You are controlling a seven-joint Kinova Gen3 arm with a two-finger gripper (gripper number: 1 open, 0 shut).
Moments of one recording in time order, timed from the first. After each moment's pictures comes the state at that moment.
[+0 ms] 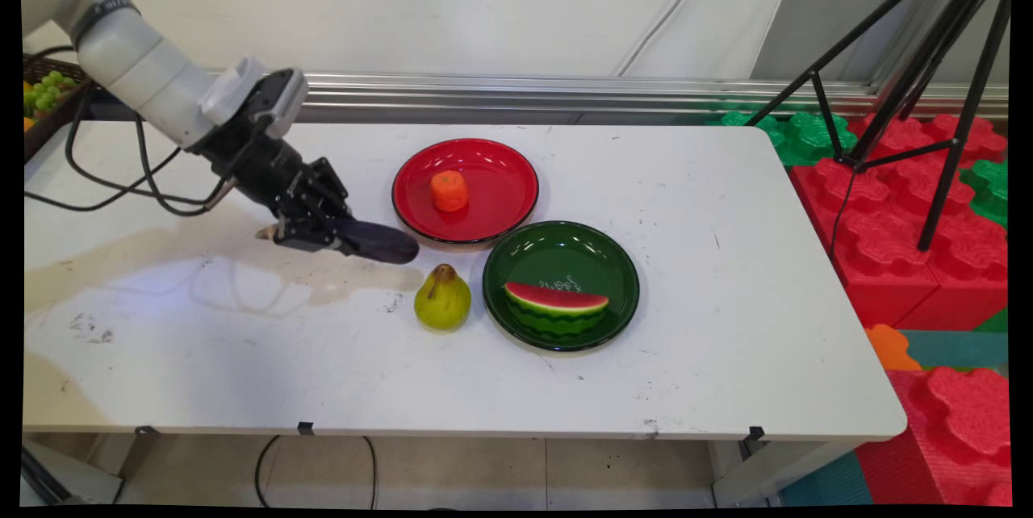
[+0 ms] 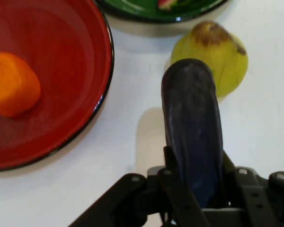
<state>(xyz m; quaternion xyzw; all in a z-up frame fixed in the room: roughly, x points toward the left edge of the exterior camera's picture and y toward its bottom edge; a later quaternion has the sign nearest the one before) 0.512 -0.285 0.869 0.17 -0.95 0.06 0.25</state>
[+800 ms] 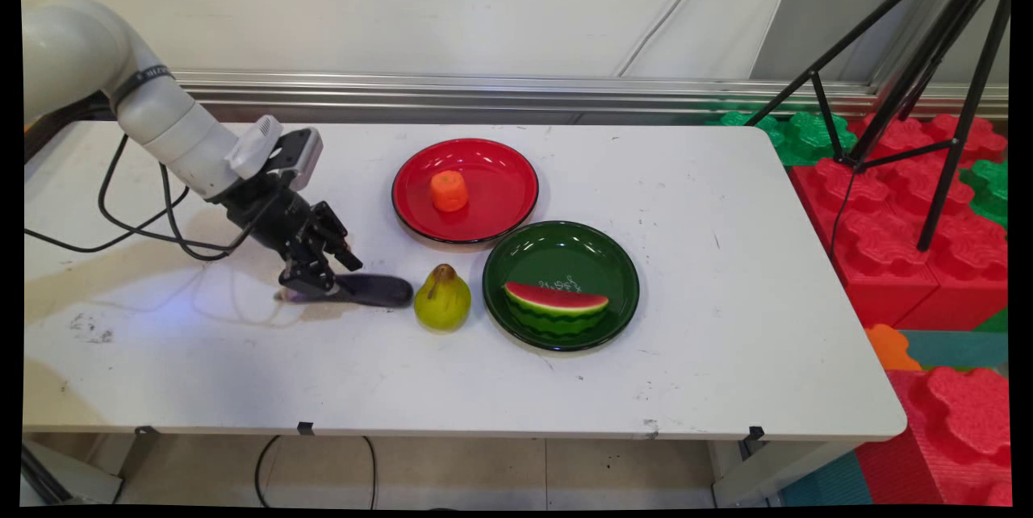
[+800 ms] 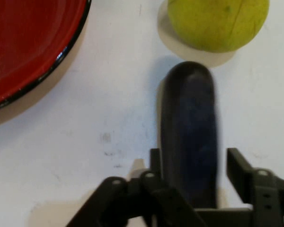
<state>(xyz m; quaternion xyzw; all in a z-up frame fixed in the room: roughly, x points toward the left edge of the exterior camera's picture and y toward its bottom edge) 0.515 -0.282 0.803 0.21 -0.95 0.03 0.23</state>
